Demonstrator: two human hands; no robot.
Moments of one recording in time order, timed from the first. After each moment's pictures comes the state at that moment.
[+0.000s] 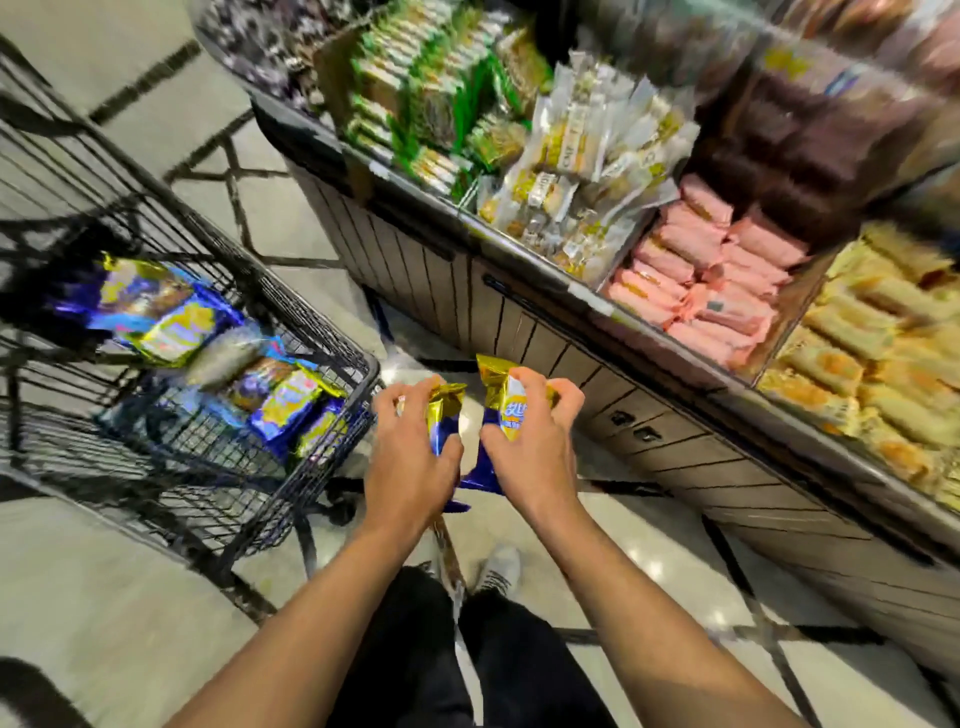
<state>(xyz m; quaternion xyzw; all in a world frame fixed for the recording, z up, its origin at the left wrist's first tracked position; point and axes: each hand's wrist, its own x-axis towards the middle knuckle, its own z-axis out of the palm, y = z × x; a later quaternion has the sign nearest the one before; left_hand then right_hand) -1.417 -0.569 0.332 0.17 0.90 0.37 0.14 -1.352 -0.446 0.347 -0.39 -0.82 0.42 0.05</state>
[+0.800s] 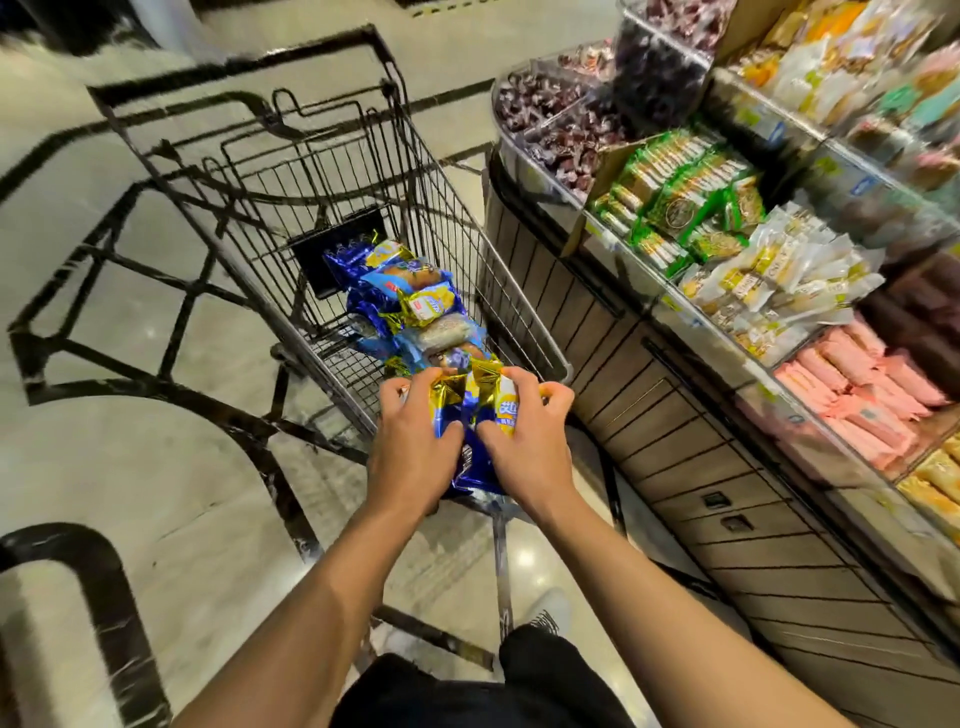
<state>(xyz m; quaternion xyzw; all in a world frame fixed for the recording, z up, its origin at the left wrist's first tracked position) -1.430 -0.859 0.414 0.00 0.91 0.42 0.05 -1.402 -0.728 0.427 -0.21 -0.88 0.42 0.02</state>
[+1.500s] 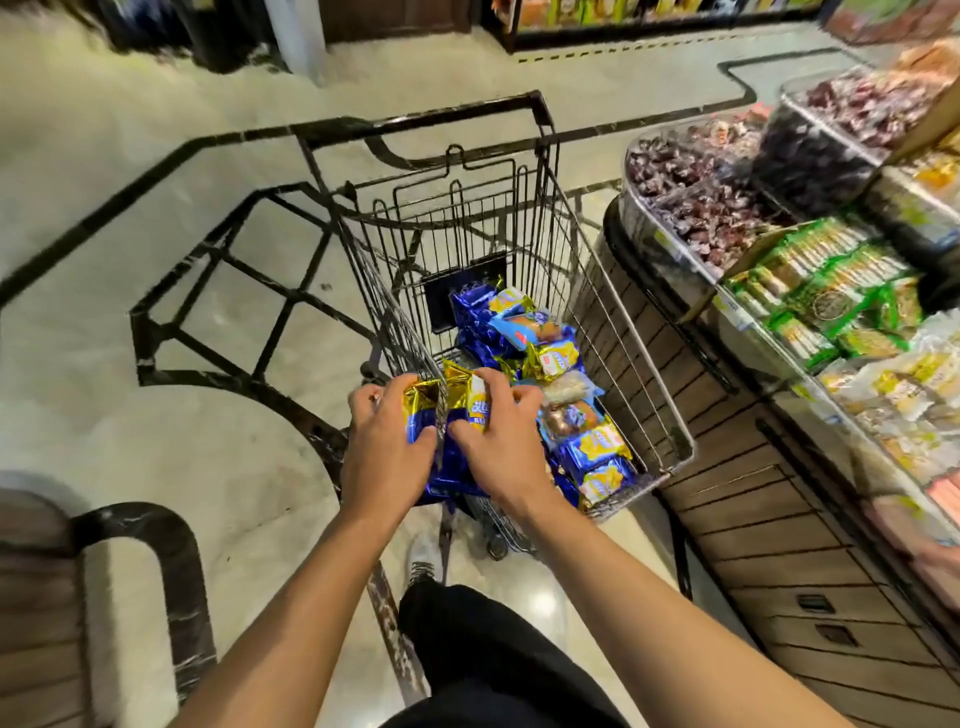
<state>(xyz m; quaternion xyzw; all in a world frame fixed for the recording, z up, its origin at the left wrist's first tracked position) -1.514 -1.063 0.431 -0.11 0.91 0.41 0.01 -1.519 -0.926 0.437 -0.07 -0.90 0.43 -0.03</state>
